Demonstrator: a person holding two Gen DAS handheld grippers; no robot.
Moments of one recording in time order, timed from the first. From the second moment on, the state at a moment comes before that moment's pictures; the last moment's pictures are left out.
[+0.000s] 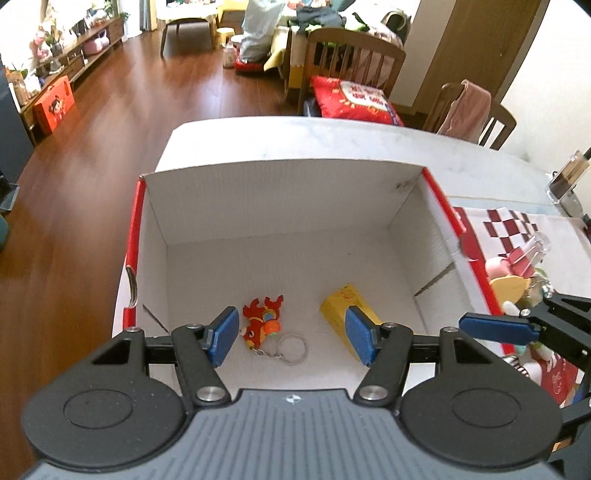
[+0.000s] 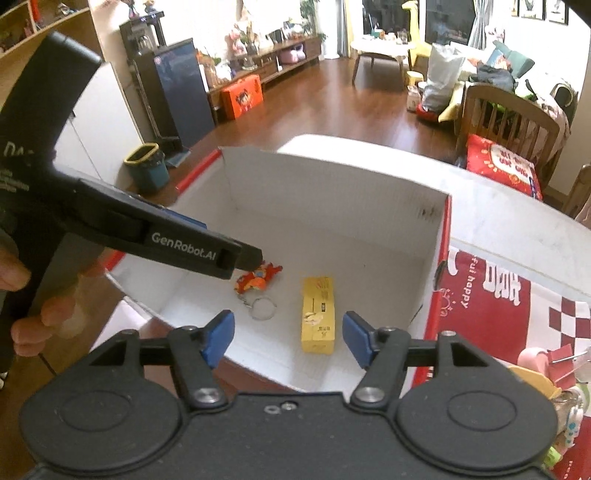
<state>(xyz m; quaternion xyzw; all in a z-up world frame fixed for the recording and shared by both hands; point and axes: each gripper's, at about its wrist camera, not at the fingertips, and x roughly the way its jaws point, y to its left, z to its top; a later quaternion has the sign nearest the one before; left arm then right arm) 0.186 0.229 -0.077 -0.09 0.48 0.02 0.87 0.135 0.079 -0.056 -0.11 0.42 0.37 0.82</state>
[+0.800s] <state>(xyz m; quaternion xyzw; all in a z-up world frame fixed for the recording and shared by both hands) 0.118 0.140 -0.020 -0.06 0.40 0.05 0.91 0.113 -0.038 -0.012 -0.03 0.35 0.39 0.85</state>
